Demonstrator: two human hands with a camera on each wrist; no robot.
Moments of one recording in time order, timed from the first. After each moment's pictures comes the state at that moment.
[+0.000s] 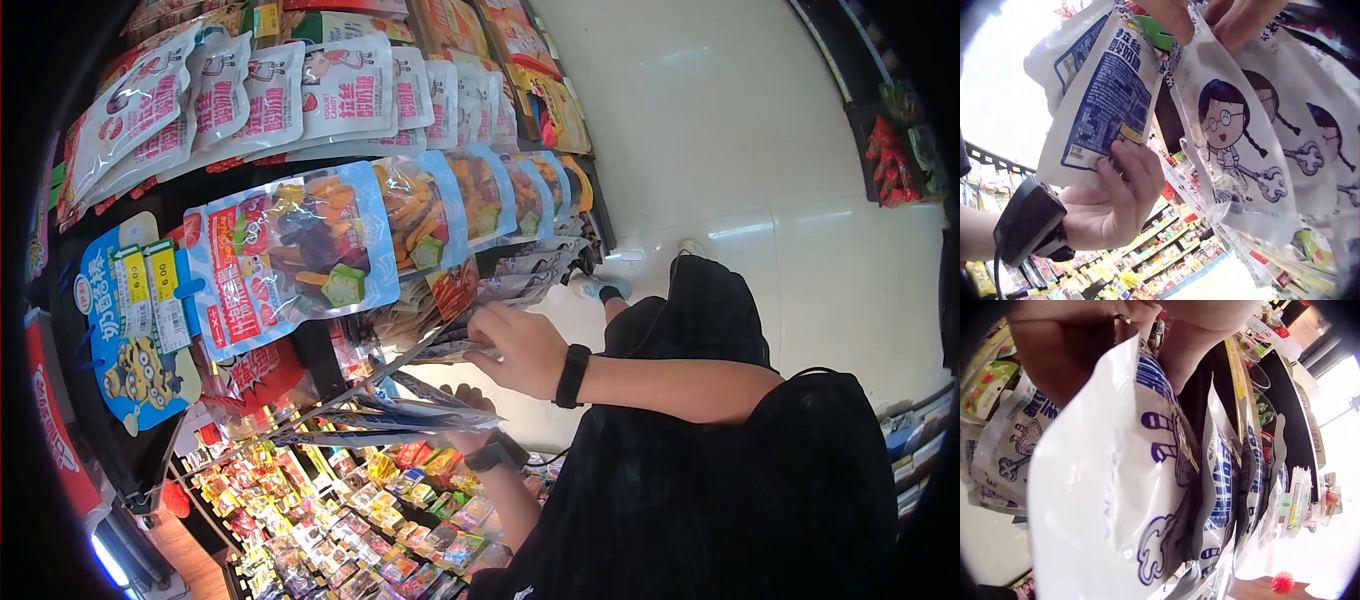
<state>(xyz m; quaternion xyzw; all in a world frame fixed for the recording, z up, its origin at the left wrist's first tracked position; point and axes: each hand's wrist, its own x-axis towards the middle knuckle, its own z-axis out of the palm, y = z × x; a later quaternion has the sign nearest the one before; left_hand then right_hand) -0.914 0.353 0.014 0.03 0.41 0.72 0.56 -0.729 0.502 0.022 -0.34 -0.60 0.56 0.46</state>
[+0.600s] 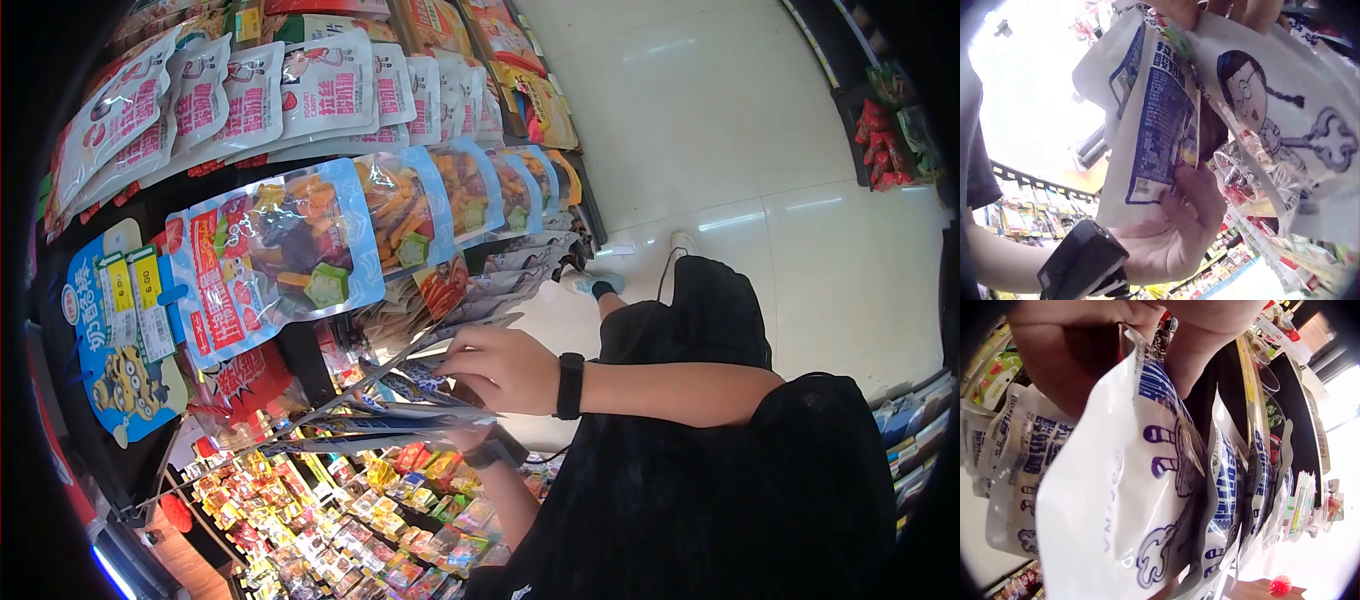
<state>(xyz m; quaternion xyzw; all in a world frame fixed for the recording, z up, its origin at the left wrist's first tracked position) -0.915 0.354 0.004 0.02 0.50 0.71 0.49 -0.737 0.490 0.029 -0.23 -0.58 0.57 0.53</state>
